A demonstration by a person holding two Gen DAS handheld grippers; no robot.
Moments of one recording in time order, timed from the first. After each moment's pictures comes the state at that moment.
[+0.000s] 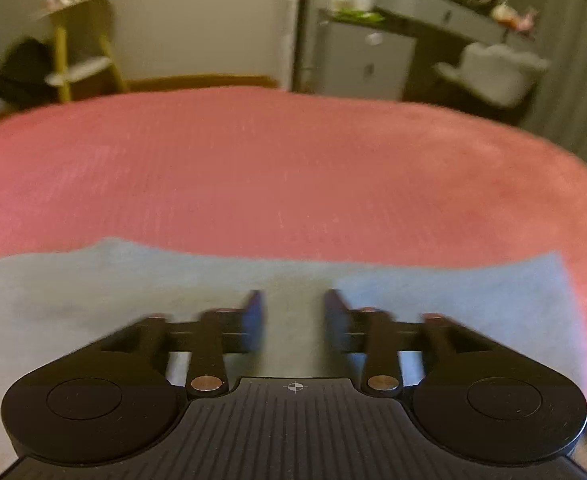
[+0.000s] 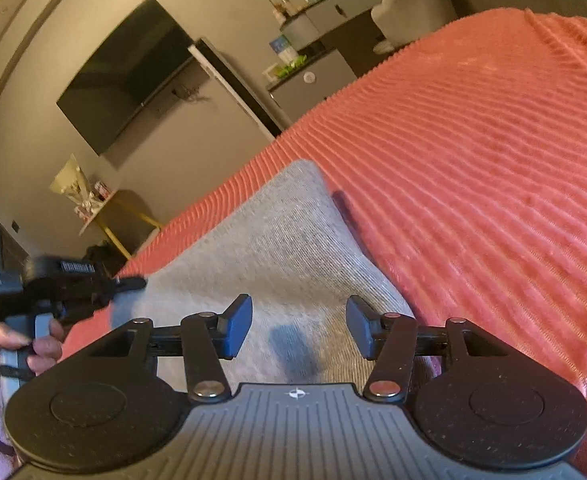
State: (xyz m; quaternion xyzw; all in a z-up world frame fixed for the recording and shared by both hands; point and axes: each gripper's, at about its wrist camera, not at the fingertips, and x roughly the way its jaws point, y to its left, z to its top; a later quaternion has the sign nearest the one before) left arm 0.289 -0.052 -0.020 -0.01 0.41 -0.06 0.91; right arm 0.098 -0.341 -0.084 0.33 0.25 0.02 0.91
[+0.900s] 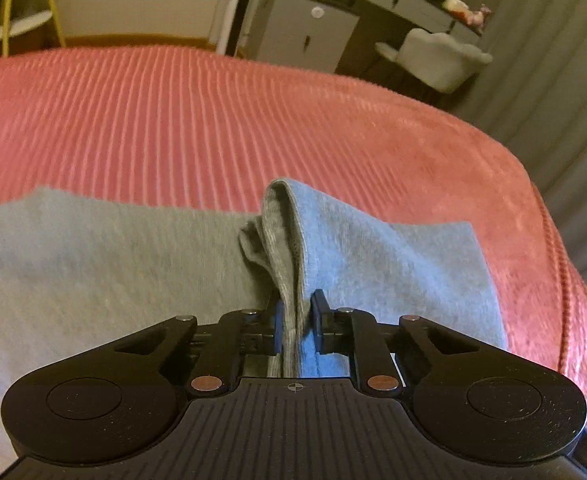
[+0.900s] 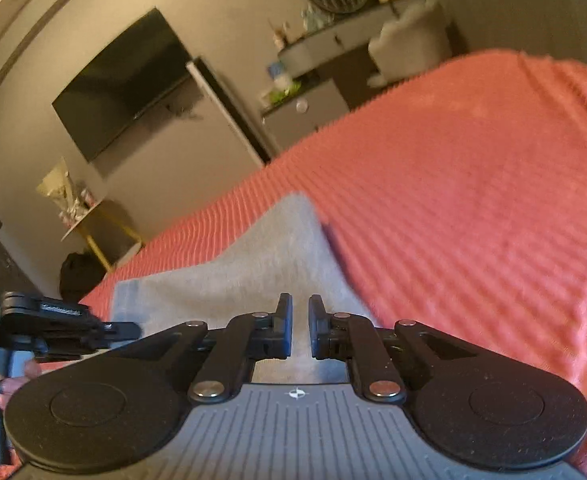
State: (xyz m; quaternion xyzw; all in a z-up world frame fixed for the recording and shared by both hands) left arm 0.277 -0.054 -0.008 -0.07 0.45 -0.17 0.87; right arm 0.093 -0.342 -0.067 0.28 0.24 -0.04 0.93
